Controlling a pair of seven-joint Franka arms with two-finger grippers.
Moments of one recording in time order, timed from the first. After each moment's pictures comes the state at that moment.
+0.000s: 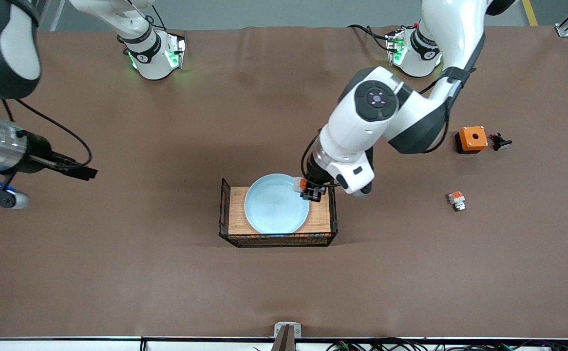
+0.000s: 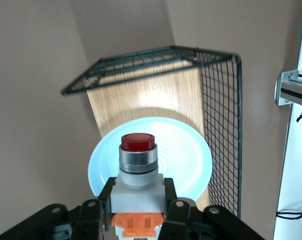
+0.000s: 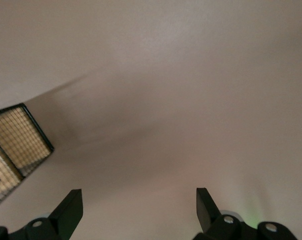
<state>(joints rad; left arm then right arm) -0.40 0.60 -0.34 -1.25 0.05 2.07 -2.07 0.11 0.31 -0.09 -1.28 0.09 1.42 0.40</state>
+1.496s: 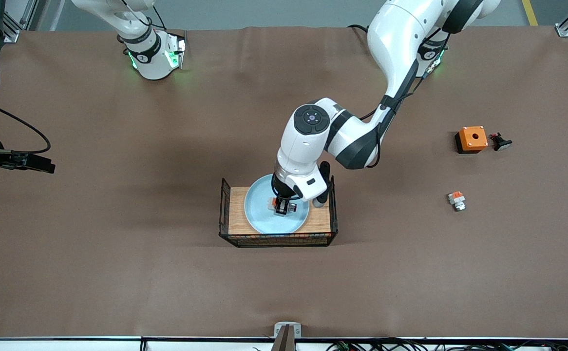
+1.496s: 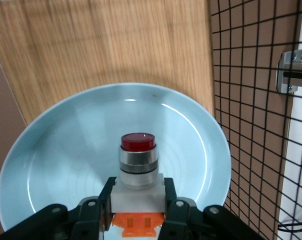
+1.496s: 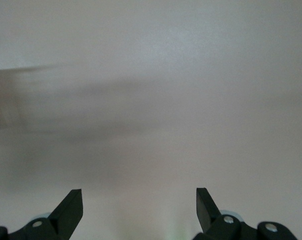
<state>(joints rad) -0.67 0.78 -0.07 -1.21 0.05 2.33 -2.13 0.00 0.28 -0.08 -1.35 0.00 1.48 0.03</state>
